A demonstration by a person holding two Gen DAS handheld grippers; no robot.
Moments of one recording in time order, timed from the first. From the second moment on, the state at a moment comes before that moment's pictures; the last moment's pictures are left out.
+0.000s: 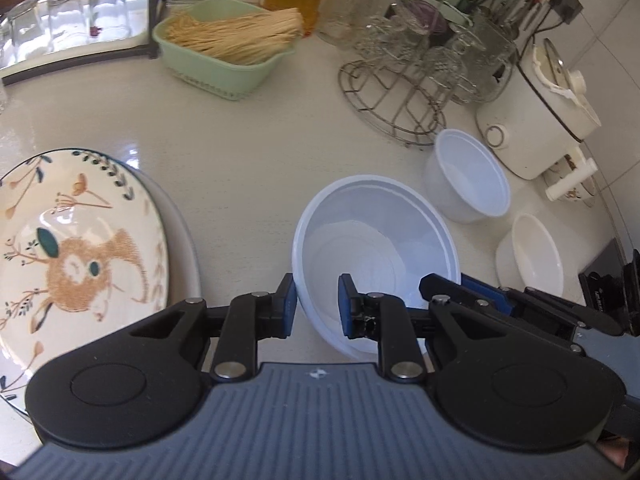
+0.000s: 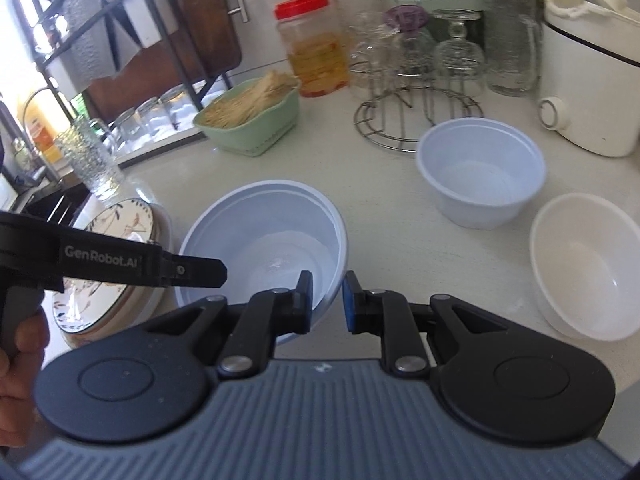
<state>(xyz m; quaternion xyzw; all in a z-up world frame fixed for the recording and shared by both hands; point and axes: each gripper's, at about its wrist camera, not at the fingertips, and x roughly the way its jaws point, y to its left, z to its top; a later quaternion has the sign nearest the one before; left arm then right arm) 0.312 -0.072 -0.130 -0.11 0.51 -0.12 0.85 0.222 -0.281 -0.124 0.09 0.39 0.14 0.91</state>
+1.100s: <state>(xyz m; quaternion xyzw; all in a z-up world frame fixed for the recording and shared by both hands) 0.307 -0.062 -0.079 -0.11 0.47 -0.05 0.87 0.227 -0.295 -0.086 0.10 0.37 0.16 0.91</state>
